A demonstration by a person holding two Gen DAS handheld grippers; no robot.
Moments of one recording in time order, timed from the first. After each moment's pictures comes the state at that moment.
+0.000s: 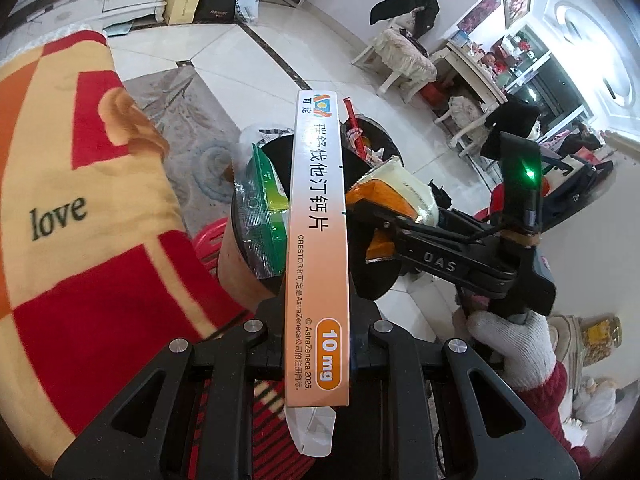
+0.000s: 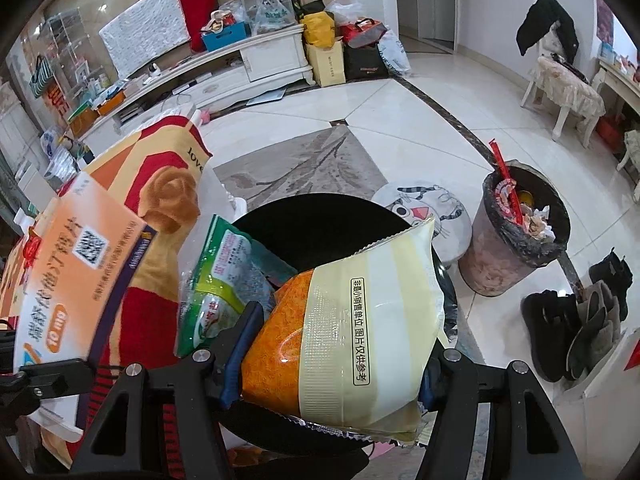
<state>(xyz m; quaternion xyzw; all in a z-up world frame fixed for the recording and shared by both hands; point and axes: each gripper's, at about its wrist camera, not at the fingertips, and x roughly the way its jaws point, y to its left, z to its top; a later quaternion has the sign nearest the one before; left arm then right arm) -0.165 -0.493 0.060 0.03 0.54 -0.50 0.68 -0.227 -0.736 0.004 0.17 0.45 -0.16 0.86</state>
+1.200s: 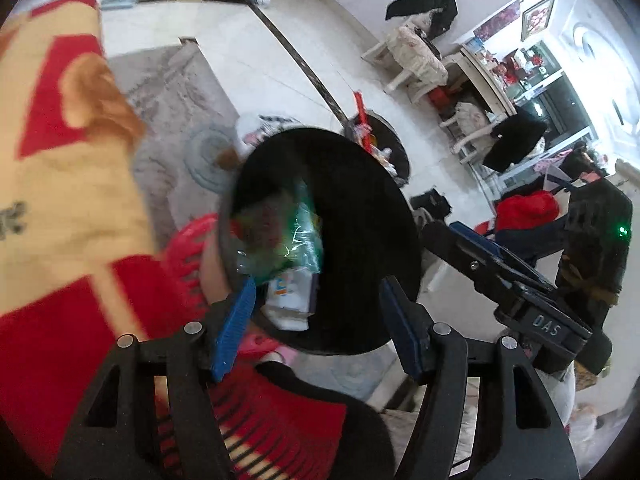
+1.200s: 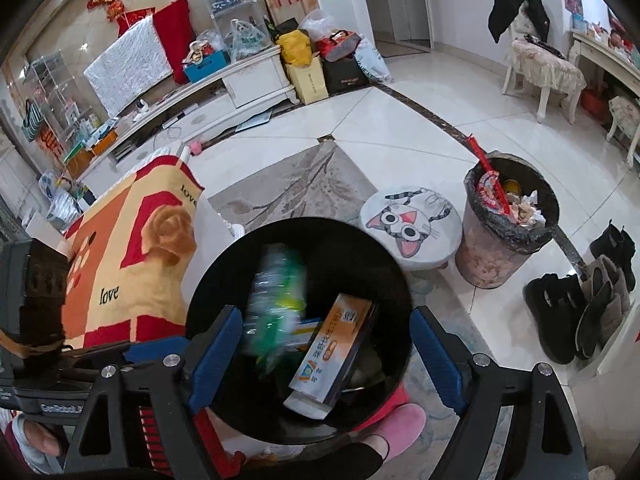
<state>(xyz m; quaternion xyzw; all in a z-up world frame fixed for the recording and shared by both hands) -0.150 -0.523 0.040 0.00 0.56 -0.48 0.67 -0.249 -0.749 0.022 0.22 0.41 -0.17 0.87</state>
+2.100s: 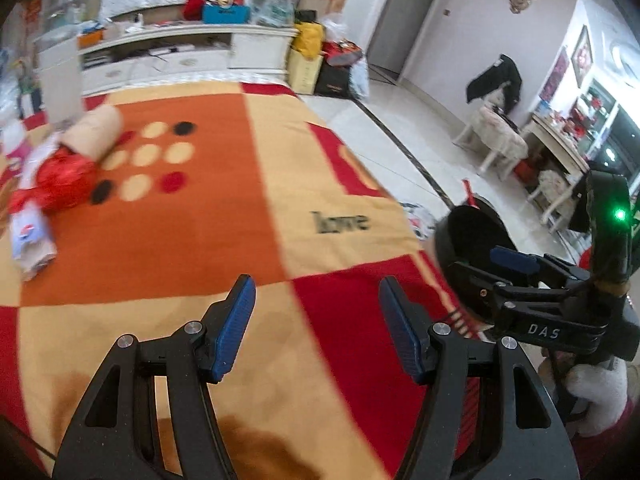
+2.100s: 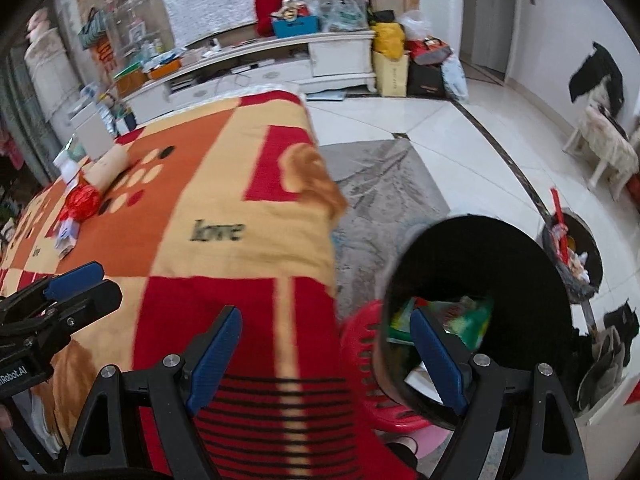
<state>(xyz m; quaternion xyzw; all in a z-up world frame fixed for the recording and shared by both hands) -0.130 -0.313 0.065 0.01 0.43 -0.33 0.84 -0.167 -0.574 0.025 0.10 0.45 -0.09 0.89</state>
